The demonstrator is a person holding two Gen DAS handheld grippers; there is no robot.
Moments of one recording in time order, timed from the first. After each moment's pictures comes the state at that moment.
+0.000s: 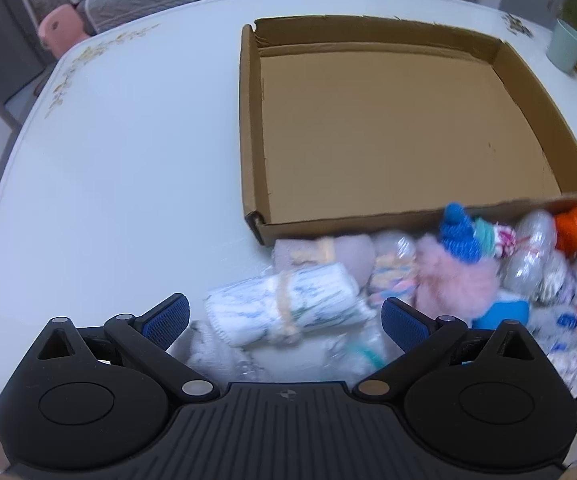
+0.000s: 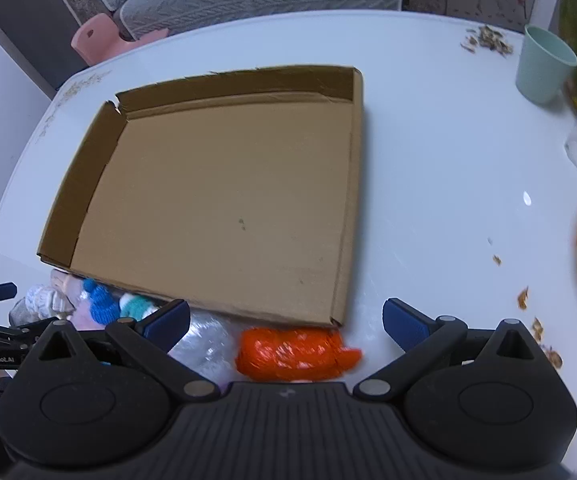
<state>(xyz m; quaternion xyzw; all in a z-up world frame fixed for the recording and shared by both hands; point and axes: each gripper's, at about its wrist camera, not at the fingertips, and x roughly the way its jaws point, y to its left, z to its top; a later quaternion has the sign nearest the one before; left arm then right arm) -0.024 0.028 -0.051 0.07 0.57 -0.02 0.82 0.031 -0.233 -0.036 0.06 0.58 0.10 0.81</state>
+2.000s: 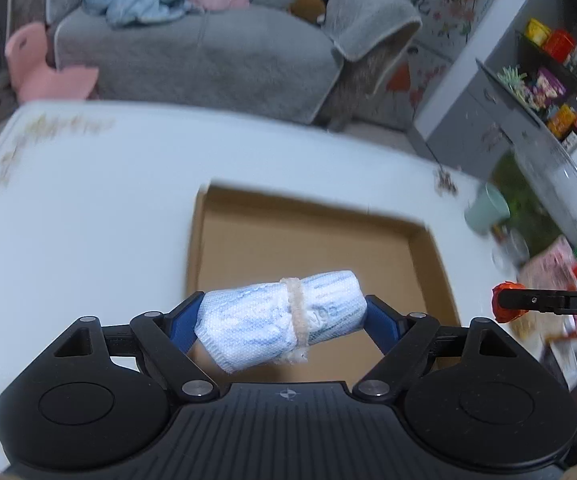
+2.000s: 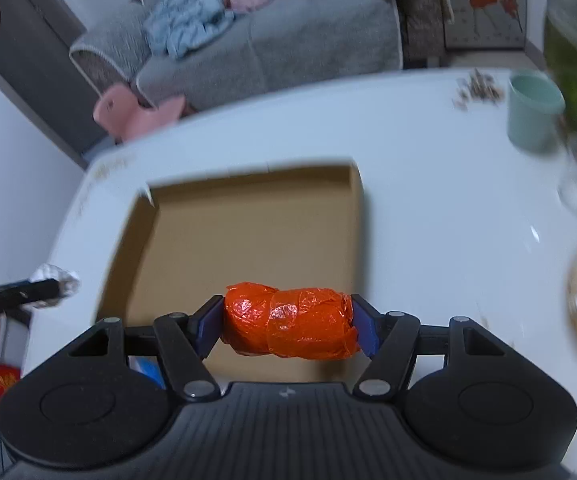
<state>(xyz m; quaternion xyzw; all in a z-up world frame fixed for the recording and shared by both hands) 0.071 0.039 0.034 -0.11 0.46 -0.11 0.88 0.088 -0.257 0.012 0.13 0.49 0.13 0.85</state>
